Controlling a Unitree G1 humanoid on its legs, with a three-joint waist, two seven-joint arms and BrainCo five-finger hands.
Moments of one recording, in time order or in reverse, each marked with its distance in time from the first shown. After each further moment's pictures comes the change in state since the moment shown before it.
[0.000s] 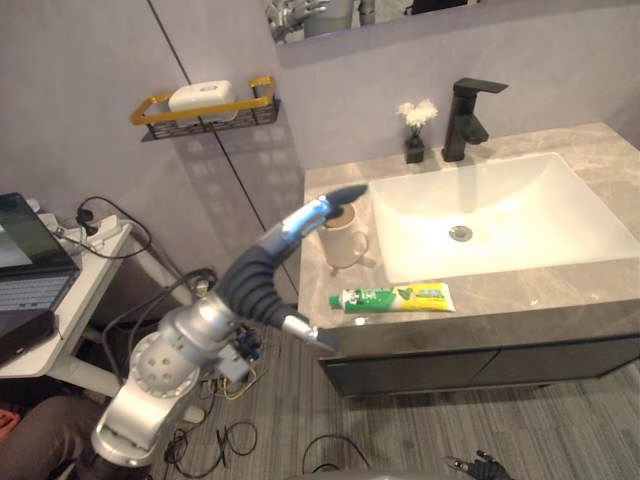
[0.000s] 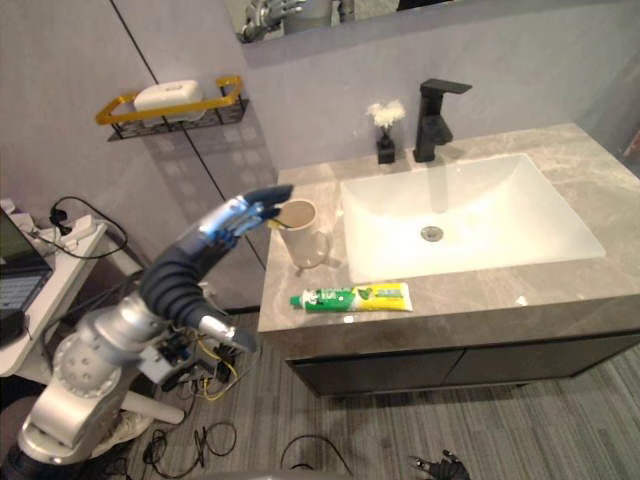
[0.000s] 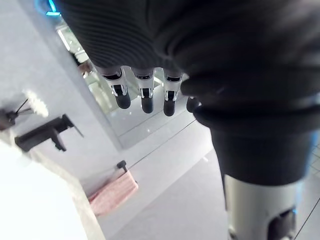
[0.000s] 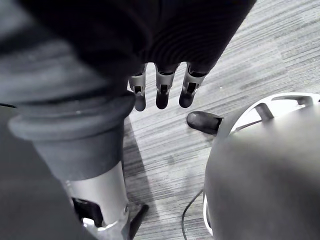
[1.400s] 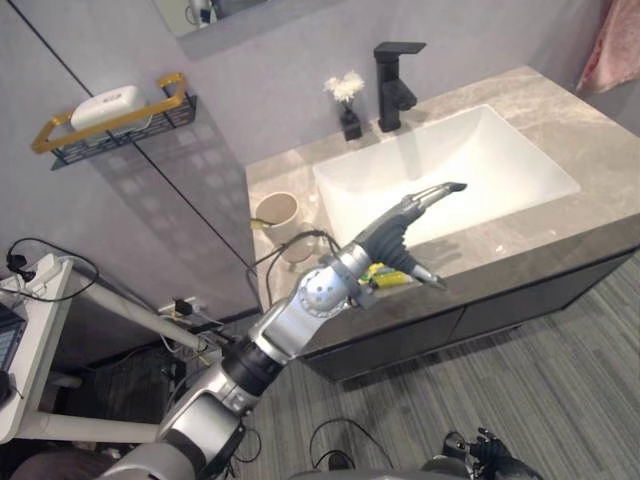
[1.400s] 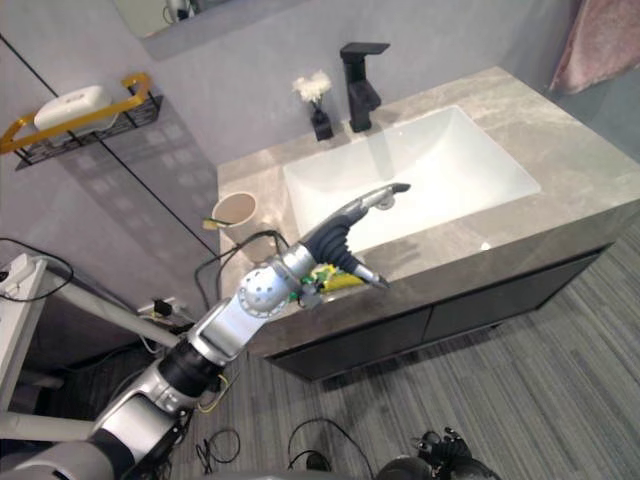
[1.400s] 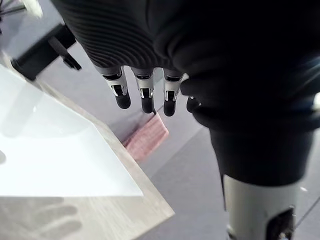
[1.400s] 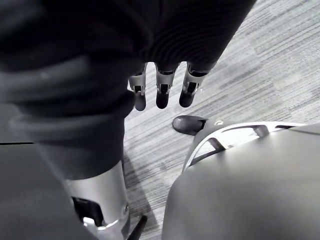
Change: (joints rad) left arm -0.514 -0.445 -0.292 0.644 0.583 0.100 0.164; right arm -0.025 -0.032 0.068 -0.059 0.008 0.000 -0.004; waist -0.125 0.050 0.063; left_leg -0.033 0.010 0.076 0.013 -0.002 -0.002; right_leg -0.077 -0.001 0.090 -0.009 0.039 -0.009
